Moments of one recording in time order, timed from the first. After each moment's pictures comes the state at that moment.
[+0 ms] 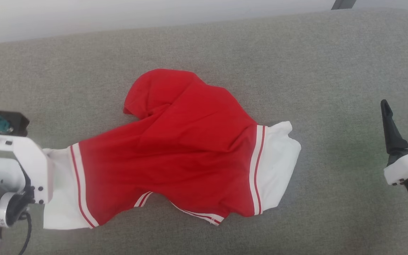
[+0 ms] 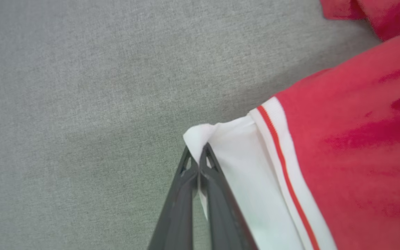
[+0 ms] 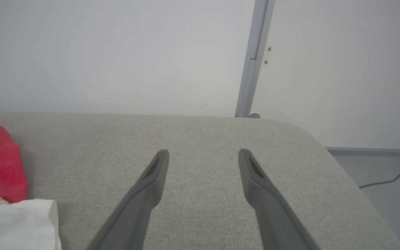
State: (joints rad) left arm -0.40 0.75 -0.35 0.15 -0.72 0.18 0.68; right arm -0.33 -0.40 0.01 0.34 0.39 0.13 -0.20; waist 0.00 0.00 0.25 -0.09
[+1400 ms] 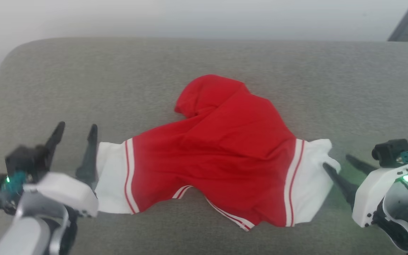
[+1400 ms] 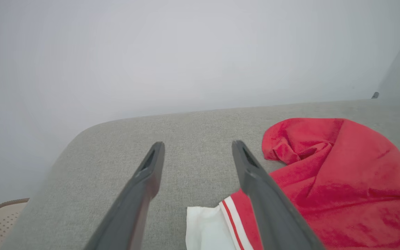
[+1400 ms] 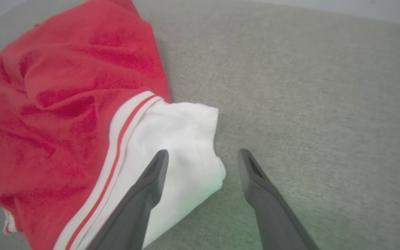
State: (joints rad) left arm -0.20 0.58 -0.30 -0.08 -0.56 0.27 -0.01; right arm -0.25 -0.51 0.31 0.22 0.64 0.13 0.24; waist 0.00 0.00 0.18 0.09
